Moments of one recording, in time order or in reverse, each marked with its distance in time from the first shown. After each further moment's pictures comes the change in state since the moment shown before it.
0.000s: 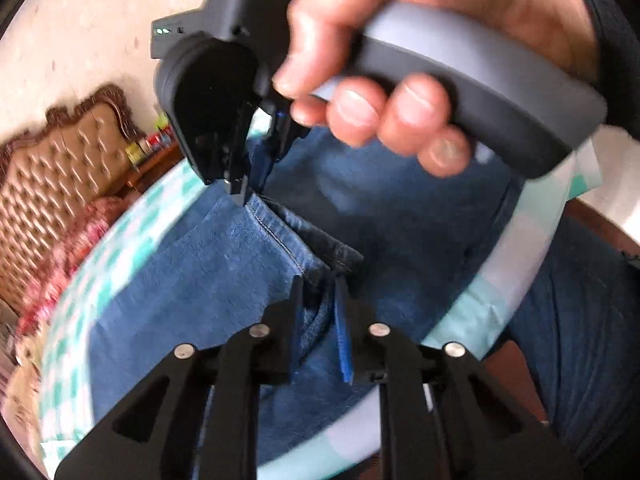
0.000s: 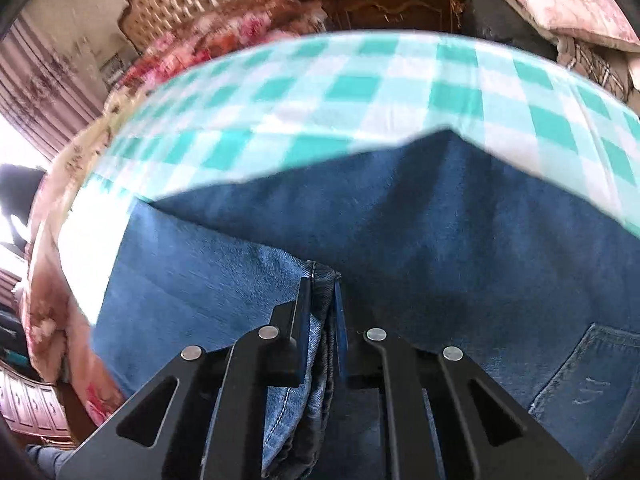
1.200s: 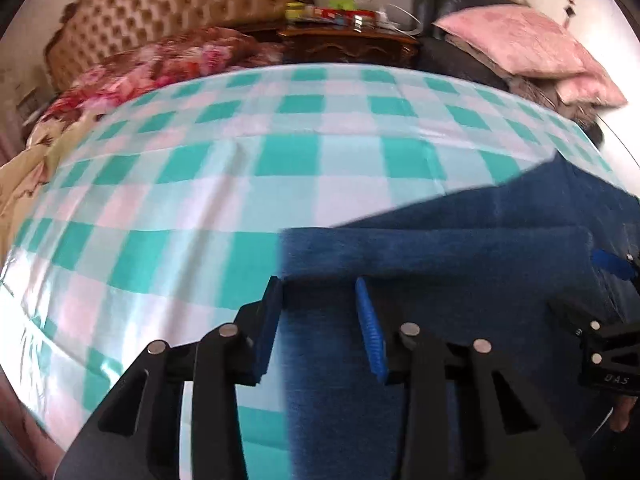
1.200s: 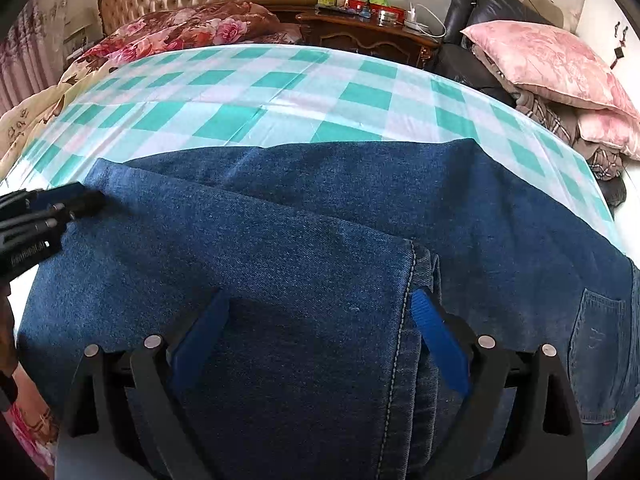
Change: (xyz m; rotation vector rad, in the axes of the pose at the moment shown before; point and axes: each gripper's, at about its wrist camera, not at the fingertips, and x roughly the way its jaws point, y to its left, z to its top) left arm 0.050 0.285 -0.083 -0.662 0.231 0.142; right arm 0.024 0.091 -0.037 -0.070 -0.156 -0.327
